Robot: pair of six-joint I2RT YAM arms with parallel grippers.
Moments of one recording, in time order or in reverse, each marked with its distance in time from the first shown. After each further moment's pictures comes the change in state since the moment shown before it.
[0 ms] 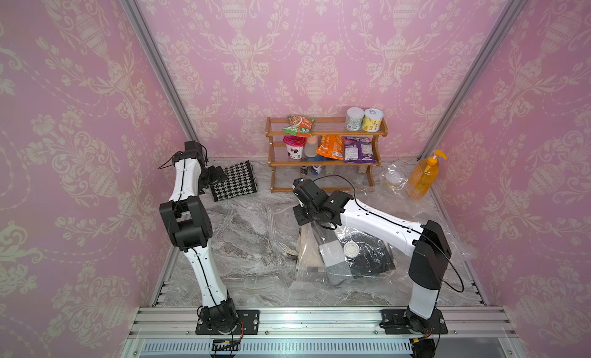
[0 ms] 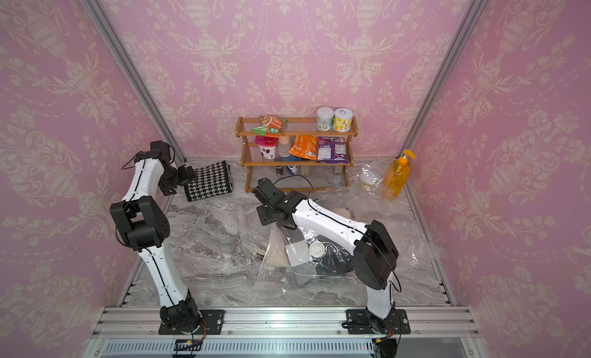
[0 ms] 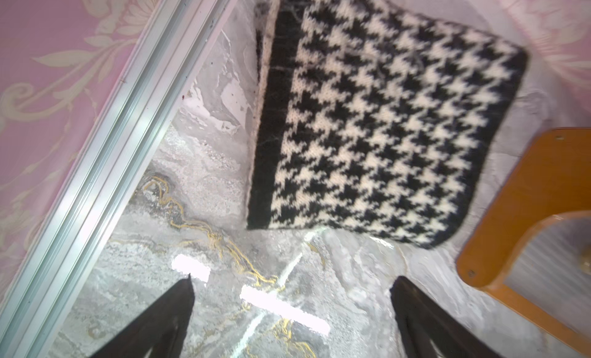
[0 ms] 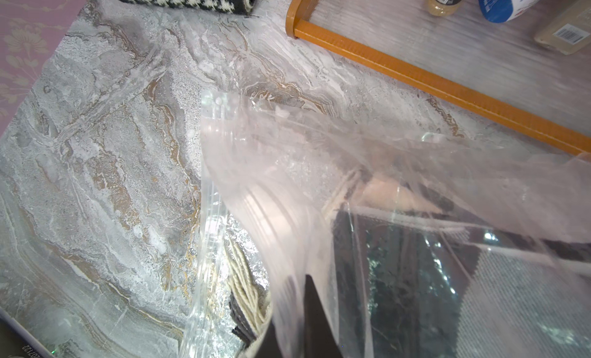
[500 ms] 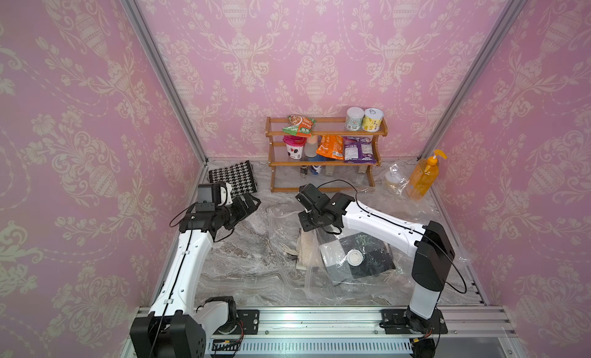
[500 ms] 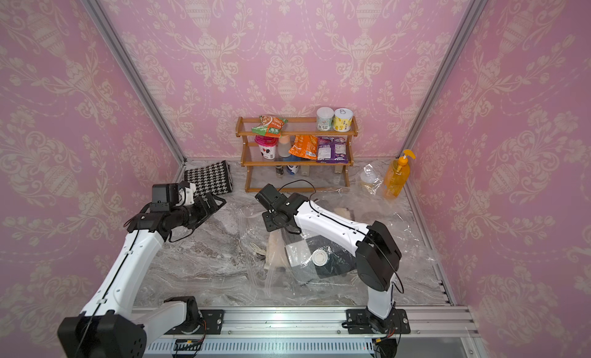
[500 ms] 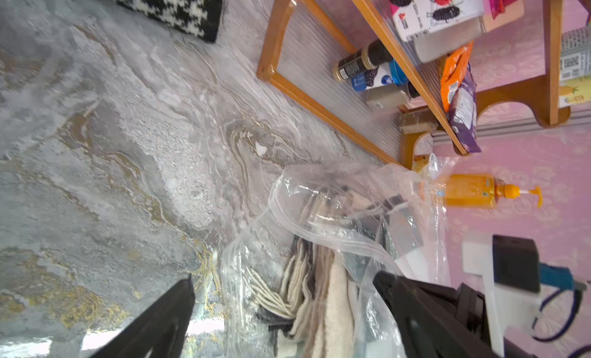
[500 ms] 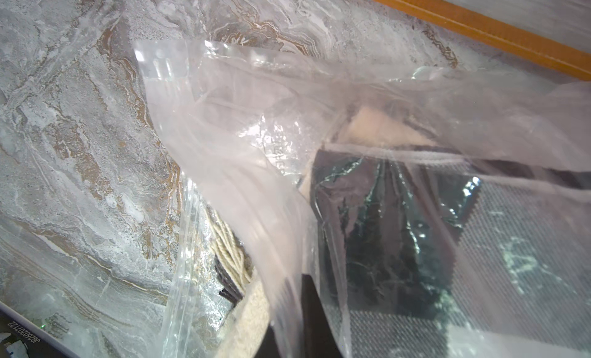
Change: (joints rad) left arm -0.250 -0.999 -1.007 0.385 0.374 -0.263; right arm 0.000 -0.034 -0.060 -0.109 0.011 0.071
